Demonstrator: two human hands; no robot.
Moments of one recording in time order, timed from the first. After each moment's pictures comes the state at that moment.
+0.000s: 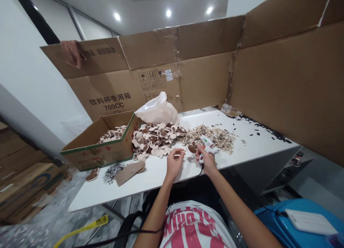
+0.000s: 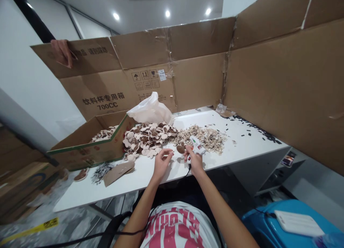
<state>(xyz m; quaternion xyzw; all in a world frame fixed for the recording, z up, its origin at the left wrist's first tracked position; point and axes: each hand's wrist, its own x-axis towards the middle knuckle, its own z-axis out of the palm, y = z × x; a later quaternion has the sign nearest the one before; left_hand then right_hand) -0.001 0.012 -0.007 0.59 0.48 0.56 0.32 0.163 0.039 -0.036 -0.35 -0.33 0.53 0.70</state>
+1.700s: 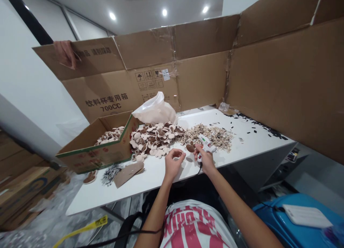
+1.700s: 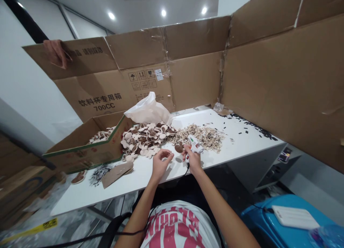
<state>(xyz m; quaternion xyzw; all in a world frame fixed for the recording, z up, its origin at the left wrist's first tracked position) -0.001 0.011 -0.007 0.61 0.47 0.57 0.29 0.162 0.039 -0.035 -0.35 -0.32 0.53 0.70</state>
